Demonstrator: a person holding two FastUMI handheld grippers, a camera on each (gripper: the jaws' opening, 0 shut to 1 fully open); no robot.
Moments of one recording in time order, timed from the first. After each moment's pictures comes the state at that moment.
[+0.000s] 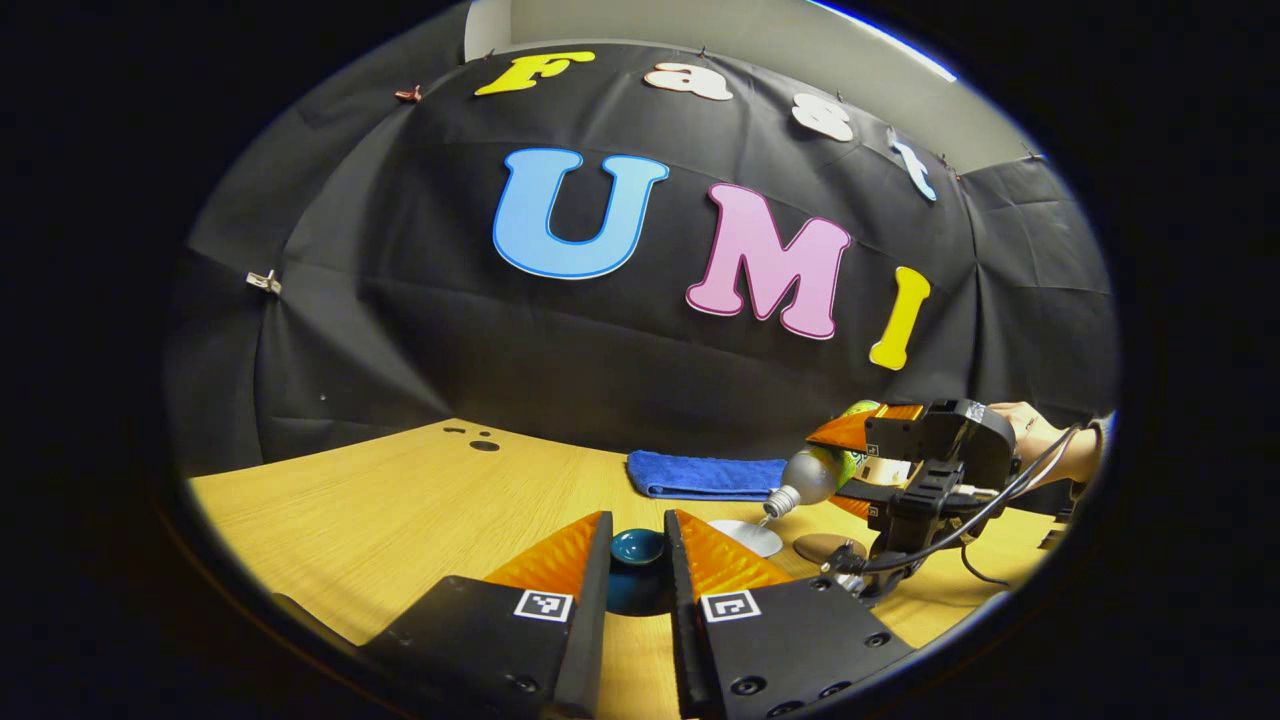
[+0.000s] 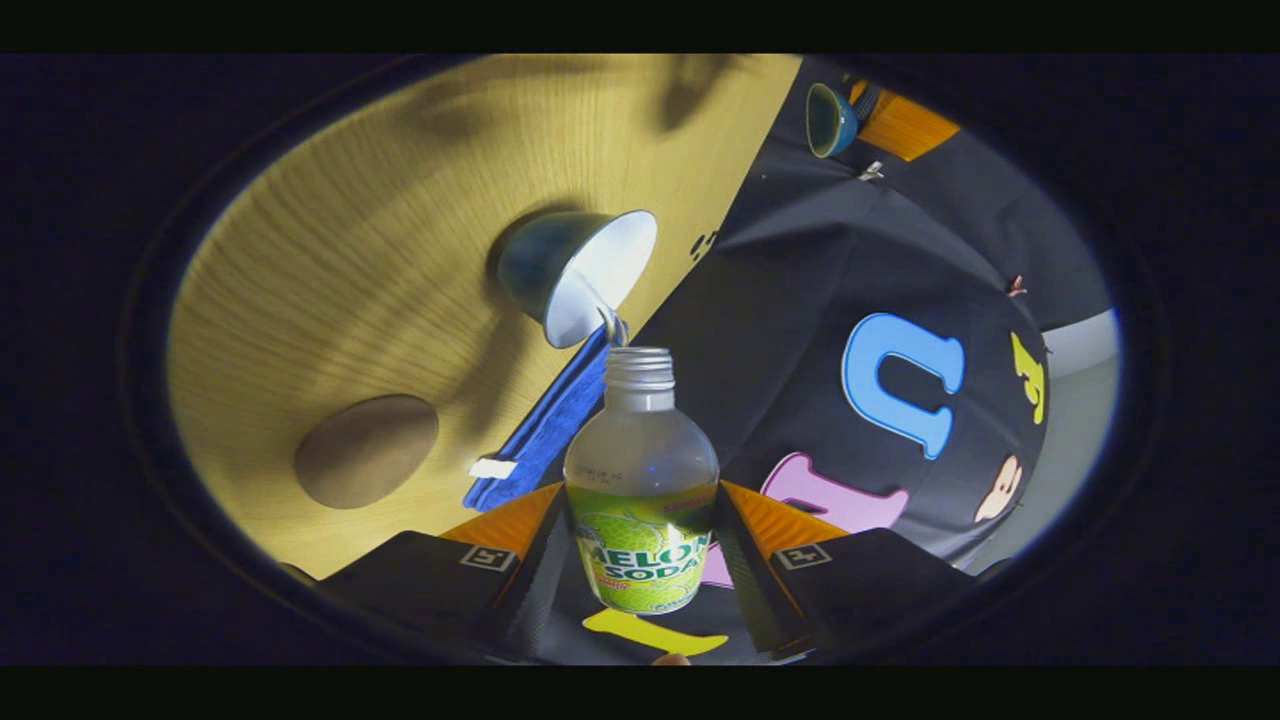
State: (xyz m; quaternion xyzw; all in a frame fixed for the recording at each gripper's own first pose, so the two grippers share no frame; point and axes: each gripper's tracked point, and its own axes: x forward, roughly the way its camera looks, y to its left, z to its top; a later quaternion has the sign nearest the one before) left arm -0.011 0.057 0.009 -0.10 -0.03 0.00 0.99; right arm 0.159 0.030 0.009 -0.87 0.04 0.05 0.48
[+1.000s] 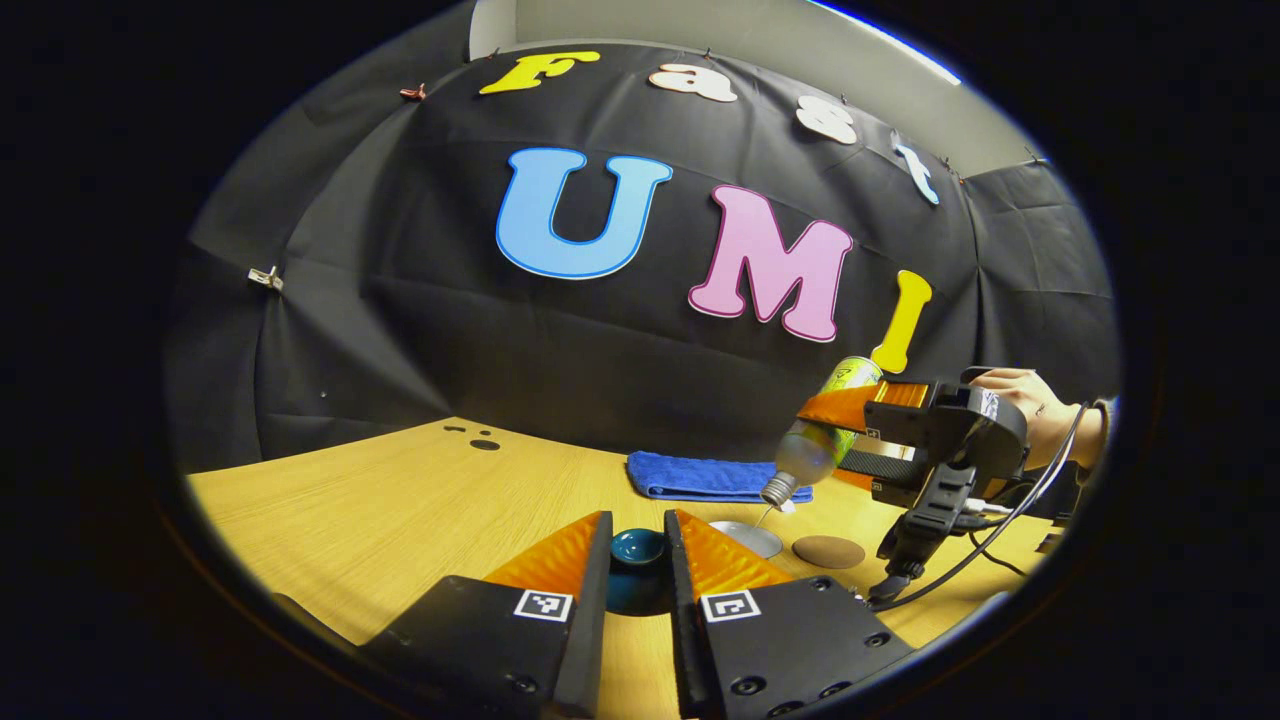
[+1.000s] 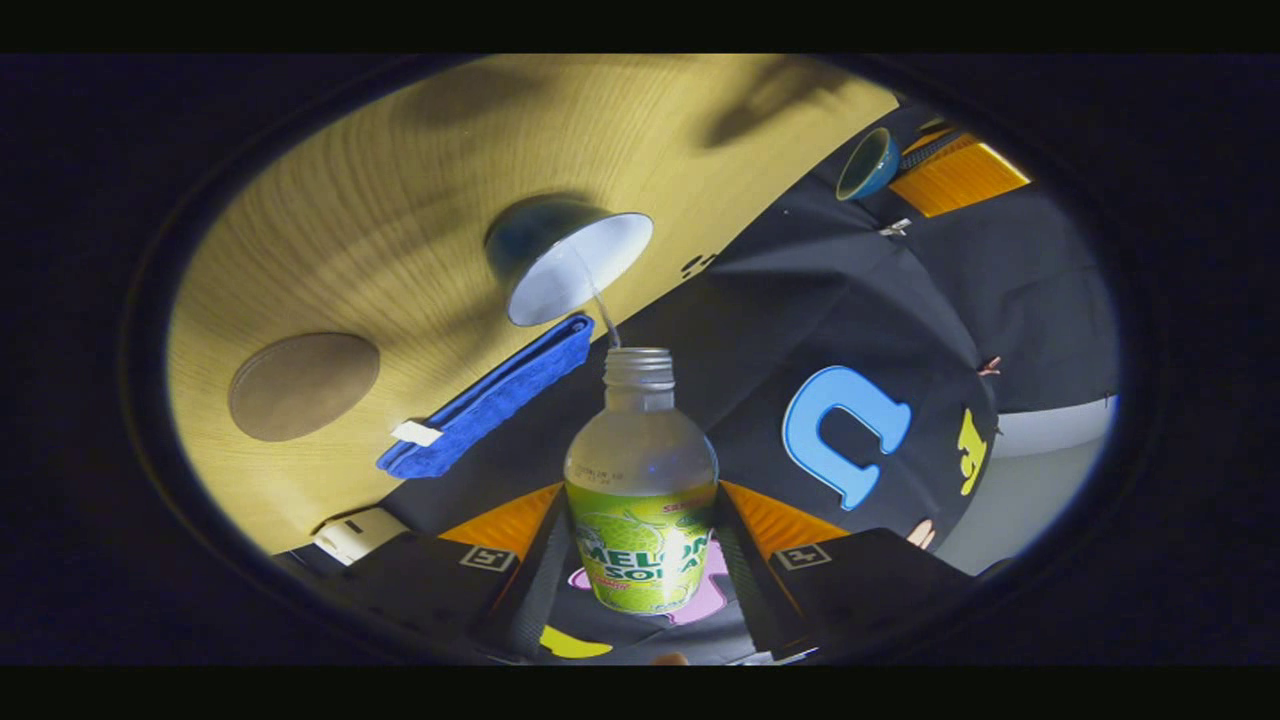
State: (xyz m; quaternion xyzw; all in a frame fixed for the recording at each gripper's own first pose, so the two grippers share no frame) left arm -0.012 0.057 0.009 -0.10 -0.03 0.00 0.99; right arm 0.163 0.053 0.039 -0.93 -0.02 0.04 0.37
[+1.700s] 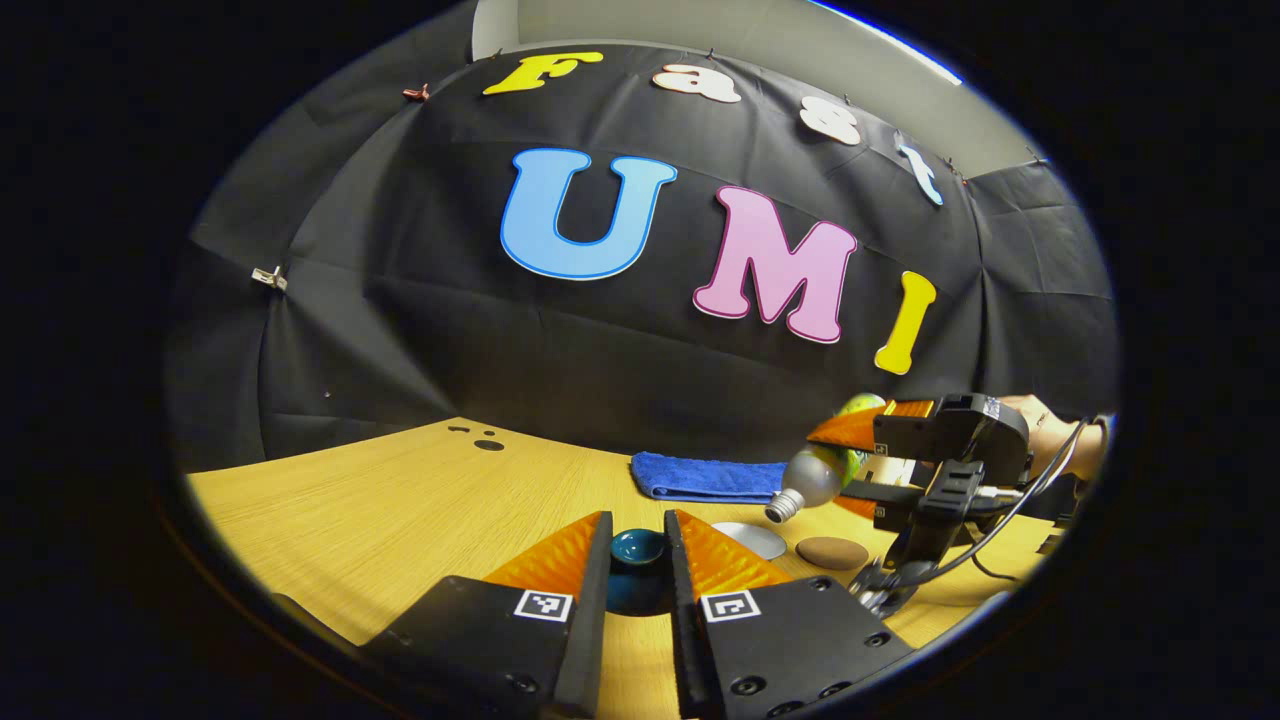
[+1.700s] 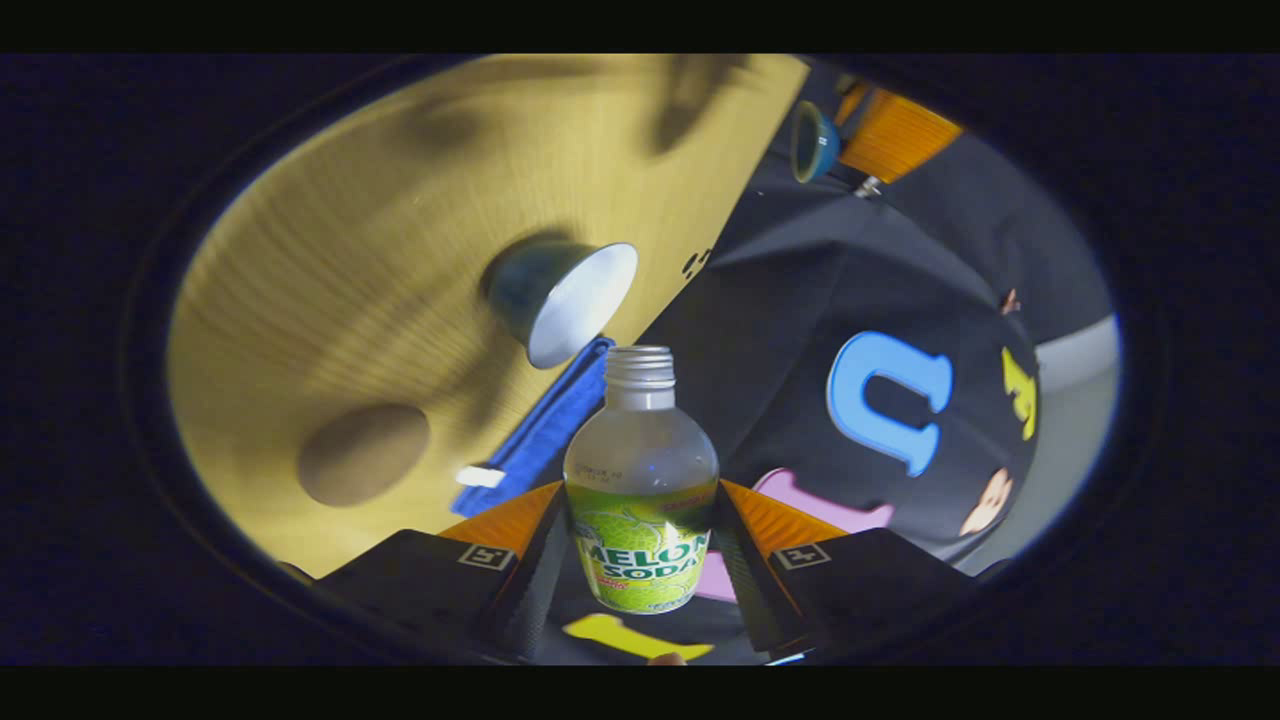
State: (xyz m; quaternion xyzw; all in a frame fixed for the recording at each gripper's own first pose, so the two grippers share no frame) left arm -0.011 0.060 0.009 -0.11 -0.03 0.01 0.99; right arm 0.149 0.032 -0.002 -0.83 0.05 0.07 0.55
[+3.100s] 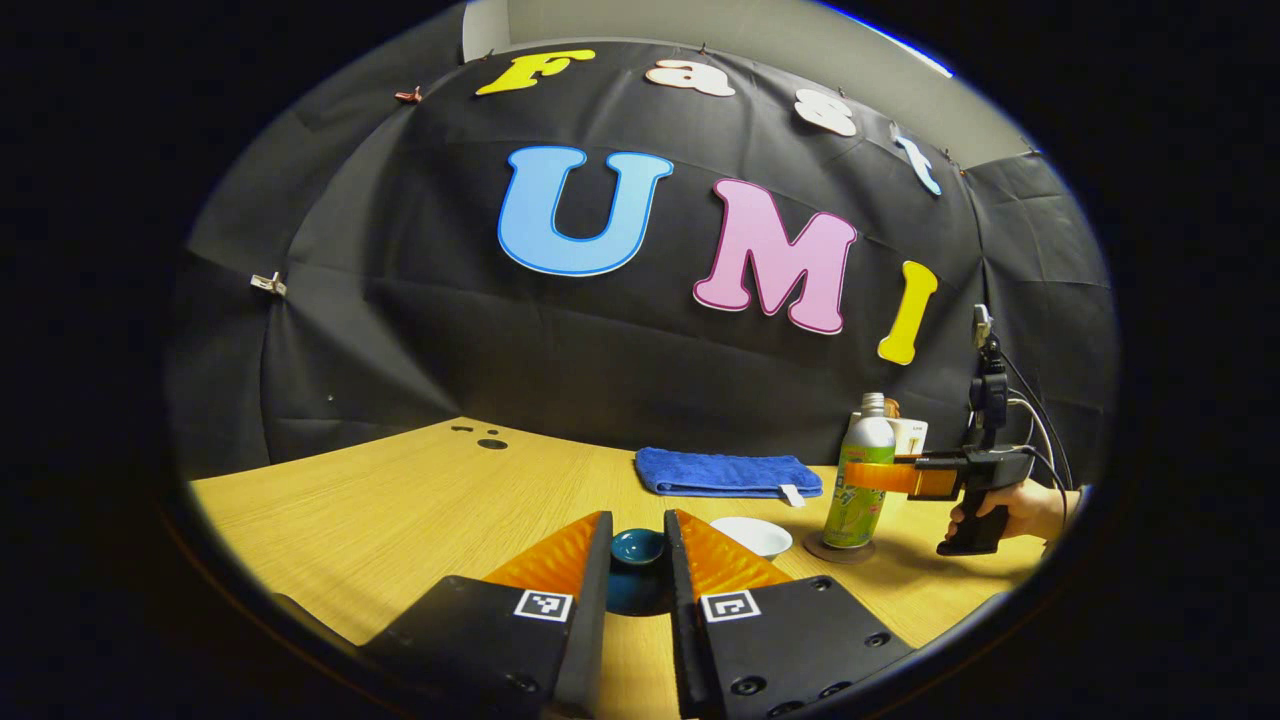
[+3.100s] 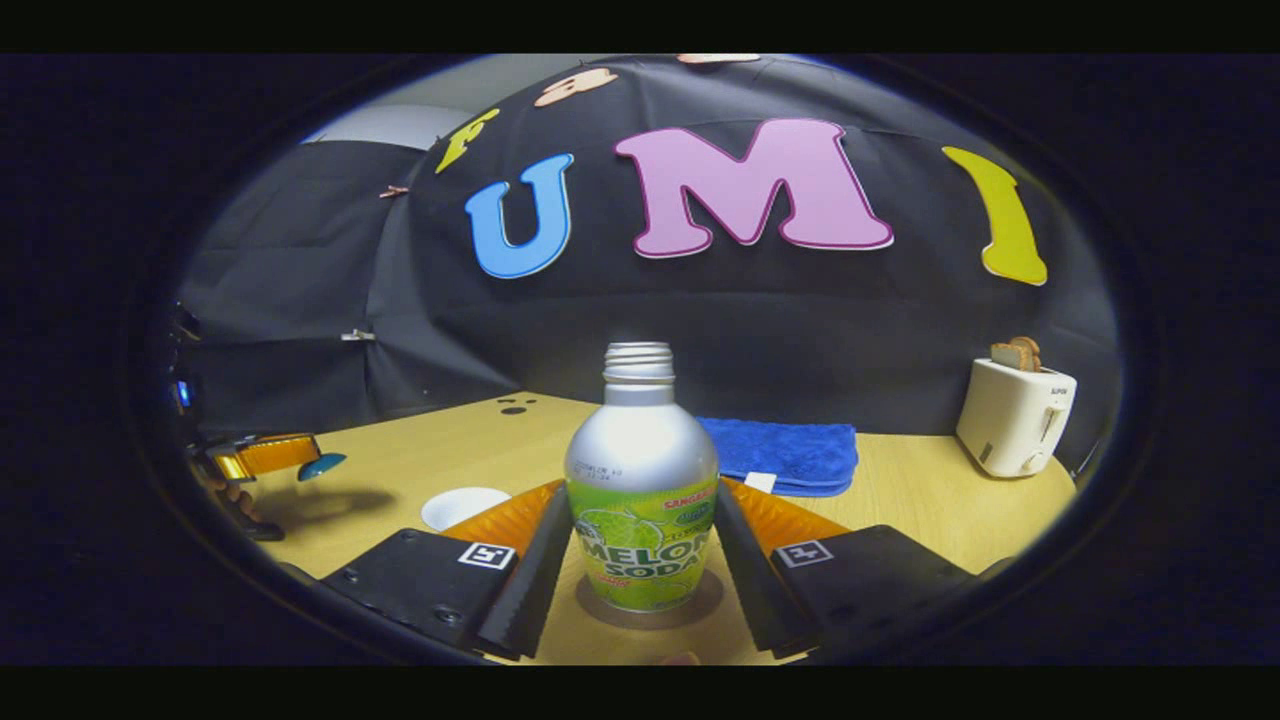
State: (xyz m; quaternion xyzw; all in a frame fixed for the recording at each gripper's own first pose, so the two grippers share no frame) left arm -0.009 0.059 0.006 -0.09 -0.02 0.01 1.00; right arm 0.152 -0.010 -0.001 -0.01 0.08 0.08 0.99
